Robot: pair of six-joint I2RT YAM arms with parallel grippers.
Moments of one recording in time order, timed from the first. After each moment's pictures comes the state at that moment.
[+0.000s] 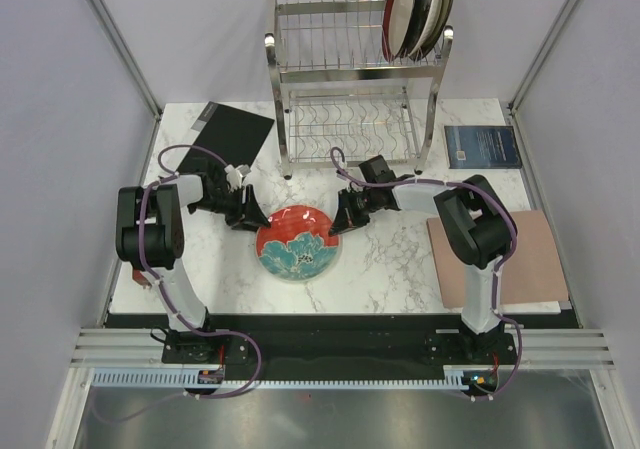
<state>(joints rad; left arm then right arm) 0.06 1.89 1.07 -0.57 0.86 0.07 0.50 2.01 1.19 -0.19 -0.70 0.32</state>
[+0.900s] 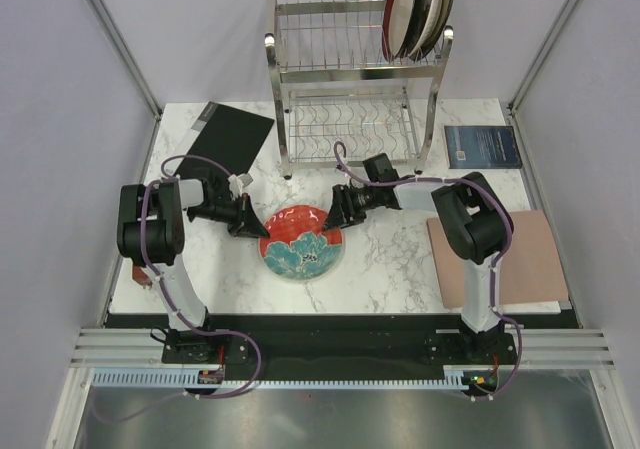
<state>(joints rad) 0.07 1.92 1.02 -0.63 0.98 0.15 0.48 2.05 1.19 -0.07 -0.86 0.31</state>
